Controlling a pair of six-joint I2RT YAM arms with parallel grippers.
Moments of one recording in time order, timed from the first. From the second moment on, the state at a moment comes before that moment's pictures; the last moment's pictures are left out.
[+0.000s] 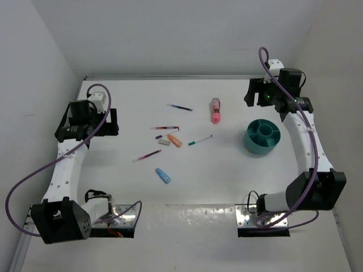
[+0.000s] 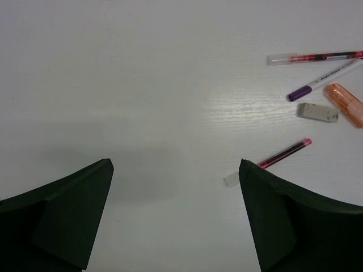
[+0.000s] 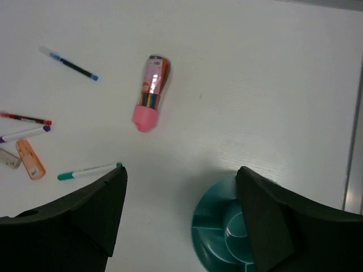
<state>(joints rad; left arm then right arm) 0.14 1.09 1.00 -0.62 0.13 0.07 -0.05 1.38 1.32 -0.51 -0.24 -0.07</state>
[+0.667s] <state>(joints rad) 0.15 1.15 1.04 -0.62 0.10 0.06 0.20 2.03 1.55 -0.41 -0.10 0.11</state>
